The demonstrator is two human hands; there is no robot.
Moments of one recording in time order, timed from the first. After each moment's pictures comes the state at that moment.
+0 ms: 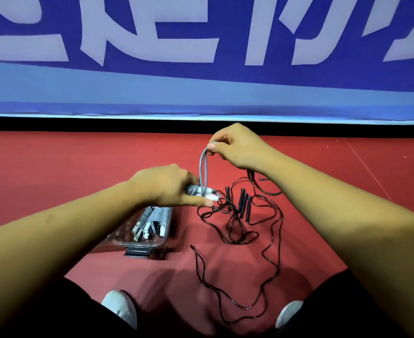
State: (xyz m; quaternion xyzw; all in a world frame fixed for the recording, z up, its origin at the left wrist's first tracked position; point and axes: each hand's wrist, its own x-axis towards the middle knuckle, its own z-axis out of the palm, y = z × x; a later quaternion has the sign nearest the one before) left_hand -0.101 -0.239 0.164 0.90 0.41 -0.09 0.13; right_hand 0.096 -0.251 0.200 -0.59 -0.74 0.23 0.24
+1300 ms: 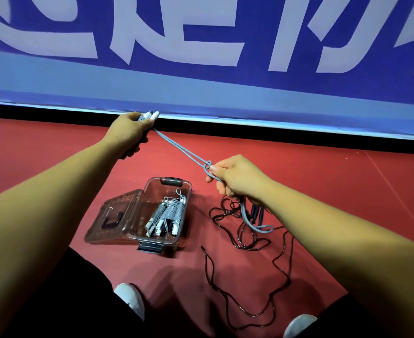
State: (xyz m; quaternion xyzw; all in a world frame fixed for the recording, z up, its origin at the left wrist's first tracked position) left_hand -0.198 -0.151 0.178 0.58 0.64 0.35 0.36; right_hand 0.048 -0.266 0.165 -0.60 -0.60 0.47 0.25
